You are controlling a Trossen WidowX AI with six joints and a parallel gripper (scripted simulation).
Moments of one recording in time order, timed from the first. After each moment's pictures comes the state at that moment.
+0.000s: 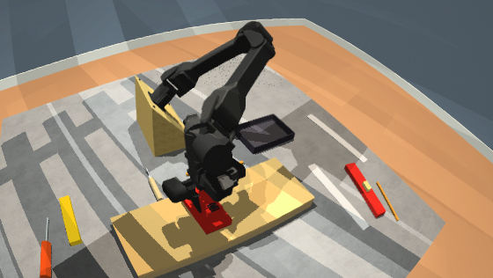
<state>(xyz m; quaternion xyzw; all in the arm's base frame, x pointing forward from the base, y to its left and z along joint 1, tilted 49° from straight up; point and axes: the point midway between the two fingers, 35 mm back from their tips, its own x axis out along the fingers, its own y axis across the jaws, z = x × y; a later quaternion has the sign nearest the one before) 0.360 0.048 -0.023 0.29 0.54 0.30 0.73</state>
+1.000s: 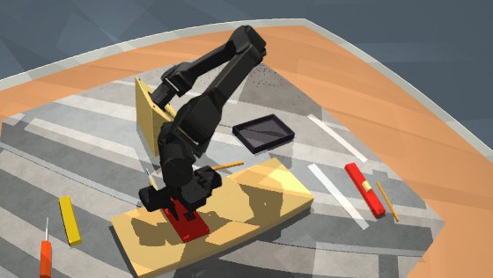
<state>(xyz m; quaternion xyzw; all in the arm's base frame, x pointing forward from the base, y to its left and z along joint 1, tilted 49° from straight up) 0.367 0.007 -0.069 0.29 0.54 0.30 0.73</state>
